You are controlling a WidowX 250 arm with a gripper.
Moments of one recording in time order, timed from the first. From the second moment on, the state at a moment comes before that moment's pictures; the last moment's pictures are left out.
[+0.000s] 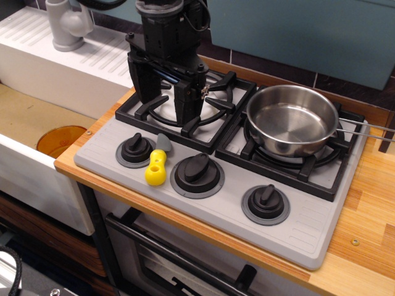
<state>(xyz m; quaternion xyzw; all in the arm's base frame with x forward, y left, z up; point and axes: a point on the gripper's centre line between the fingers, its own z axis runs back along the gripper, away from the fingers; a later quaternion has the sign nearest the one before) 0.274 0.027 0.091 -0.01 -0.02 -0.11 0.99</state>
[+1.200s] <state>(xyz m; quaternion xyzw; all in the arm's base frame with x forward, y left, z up) 0.319 -0.042 0.104 -0.03 0.03 -0.03 1.00</state>
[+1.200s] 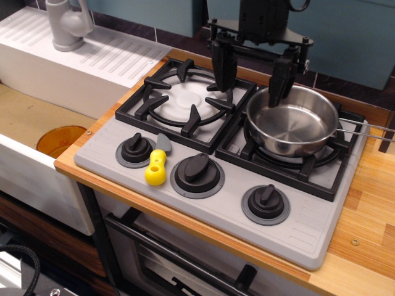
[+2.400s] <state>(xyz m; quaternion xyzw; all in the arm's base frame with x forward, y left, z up) 0.345 -0.030 0.073 -0.04 -0.02 -0.06 1.00</state>
